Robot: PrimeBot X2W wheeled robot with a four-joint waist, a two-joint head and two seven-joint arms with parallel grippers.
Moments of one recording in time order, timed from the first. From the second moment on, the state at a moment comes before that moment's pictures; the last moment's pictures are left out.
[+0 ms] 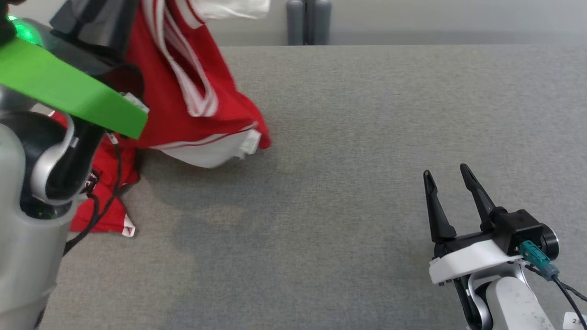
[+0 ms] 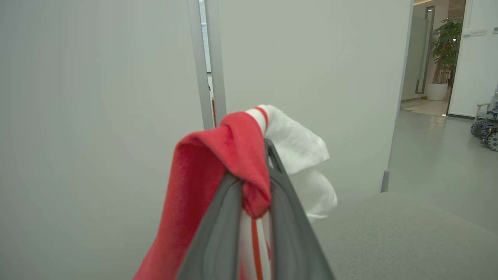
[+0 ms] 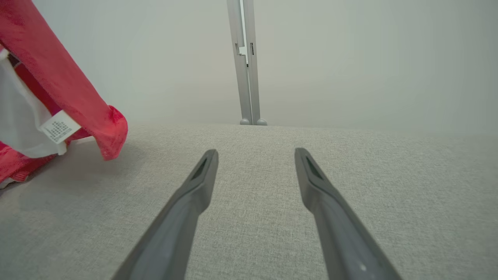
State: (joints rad) left arm -0.79 0.46 -0.34 -0.19 -0.75 -0.05 0.26; right arm -0.11 -0.05 0.05 0.13 0.10 0.13 -0.26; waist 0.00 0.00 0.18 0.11
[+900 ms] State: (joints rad) left arm -0.65 0.15 -0.56 0.51 -0.74 -0.08 -0.05; right arm -0.11 -0.05 0.09 0.13 0.23 0.13 -0.26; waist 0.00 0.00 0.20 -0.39
